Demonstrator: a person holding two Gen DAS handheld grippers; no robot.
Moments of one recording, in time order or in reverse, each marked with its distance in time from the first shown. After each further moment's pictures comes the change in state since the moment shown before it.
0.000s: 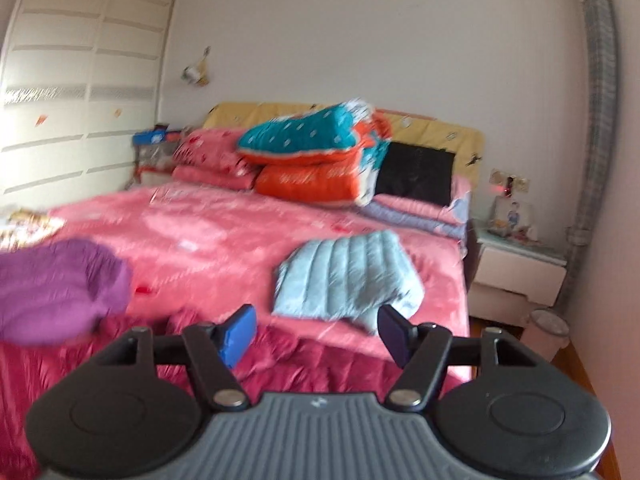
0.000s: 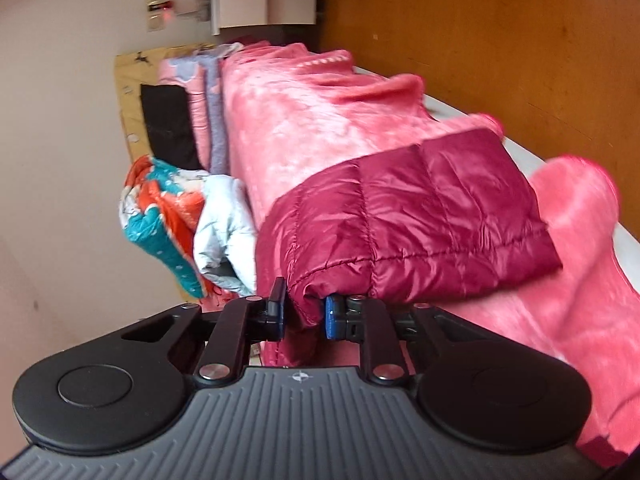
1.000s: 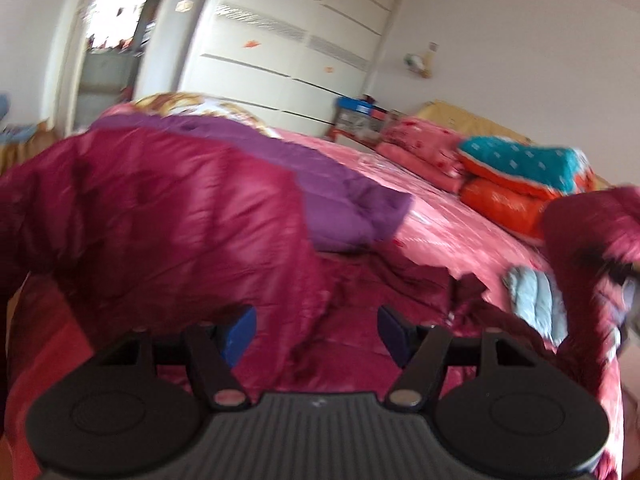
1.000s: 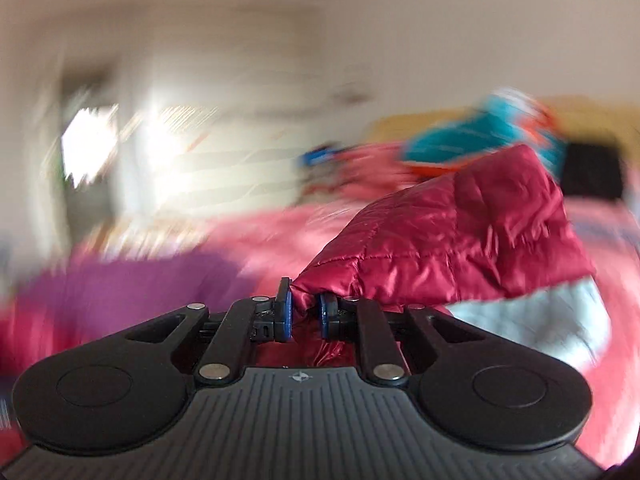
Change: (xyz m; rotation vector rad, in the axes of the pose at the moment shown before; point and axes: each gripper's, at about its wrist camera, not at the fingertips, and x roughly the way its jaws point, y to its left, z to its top) left arm -0.006 0.227 -0.091 -0.438 -0.024 0.437; right arm 0.101 0.199 -0.411 -1.958 0.443 0.287
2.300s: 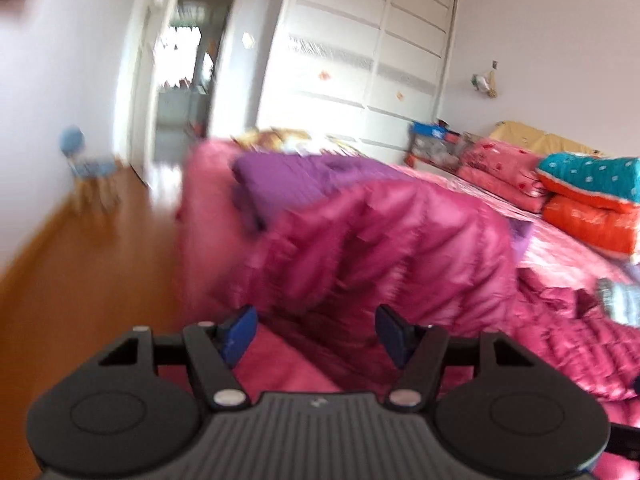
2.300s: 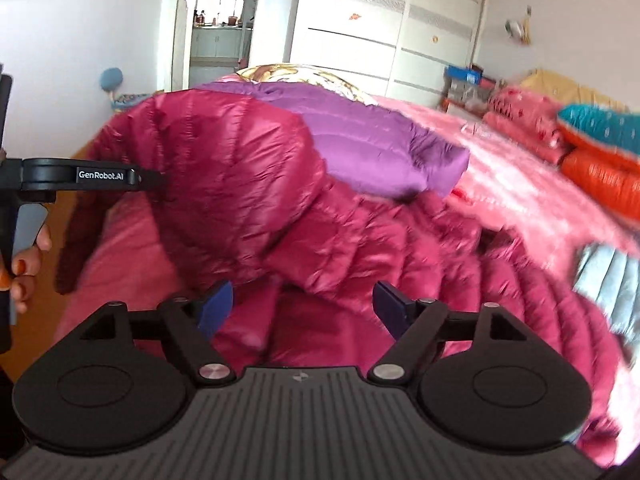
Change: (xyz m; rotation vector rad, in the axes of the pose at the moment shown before) left arm -0.055 0.104 0.014 0.087 -0.109 0.253; right arm -0.041 0.186 -0.031 -0.089 0.273 0.239
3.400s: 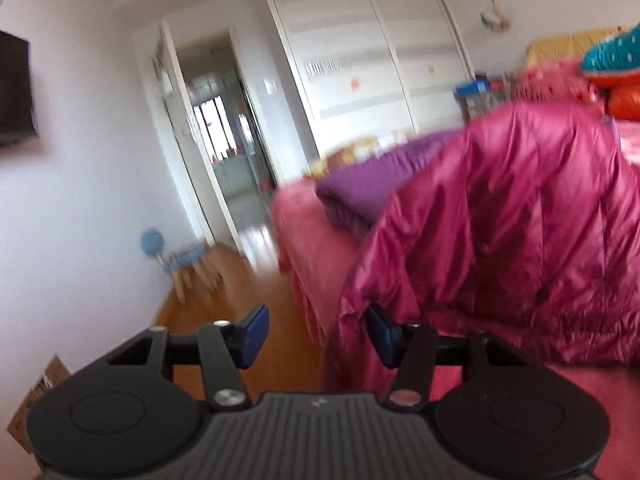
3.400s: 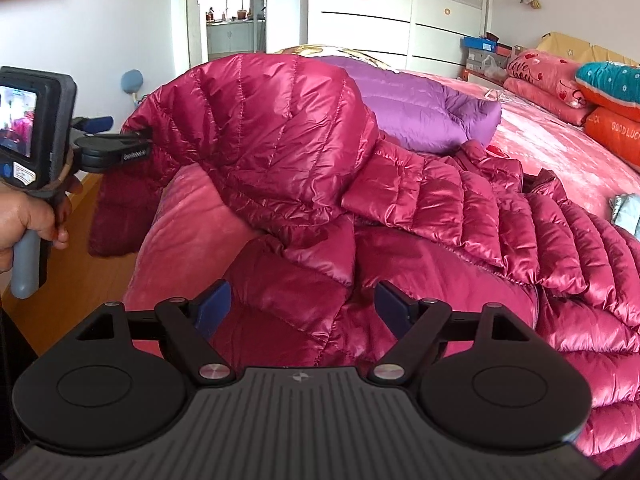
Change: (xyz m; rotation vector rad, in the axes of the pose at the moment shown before) left arm 0.023 0.019 -0.005 0.373 -0.012 0.301; right arm -0.011 0.029 -0.037 0.057 0.039 0.087
